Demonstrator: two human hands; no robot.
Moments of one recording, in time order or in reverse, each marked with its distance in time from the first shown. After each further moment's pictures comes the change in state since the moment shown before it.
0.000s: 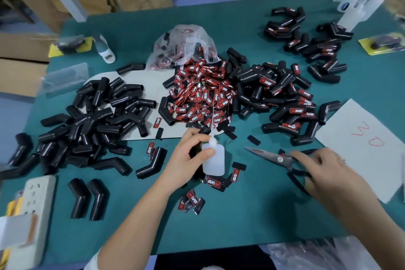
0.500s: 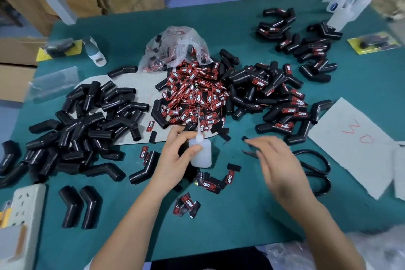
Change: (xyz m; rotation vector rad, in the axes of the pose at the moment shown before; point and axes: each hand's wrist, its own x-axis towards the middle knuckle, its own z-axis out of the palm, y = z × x) left_hand 0.005 -0.001 -0.006 0.058 0.130 0.115; right_hand 0.032 -0.059 0.039 0.448 0.098 -0.019
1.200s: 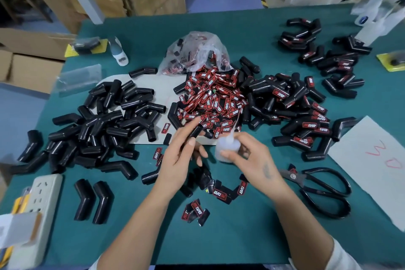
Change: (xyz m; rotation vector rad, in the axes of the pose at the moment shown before) left_hand 0.000 0.000 -0.008 -0.266 0.172 0.107; right_hand 0.062 -0.042 0.043 0.665 -0.173 0.099
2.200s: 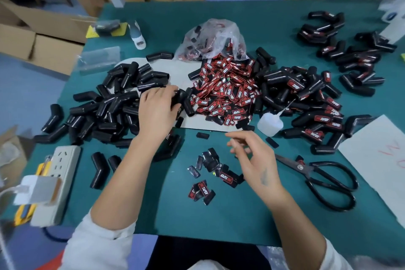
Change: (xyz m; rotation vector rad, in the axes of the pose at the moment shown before) left_hand 0.061 0.008 -0.076 1.315 0.142 0.039; right_hand -0.031 0.002 0.027 -0.048 0.104 -0.082
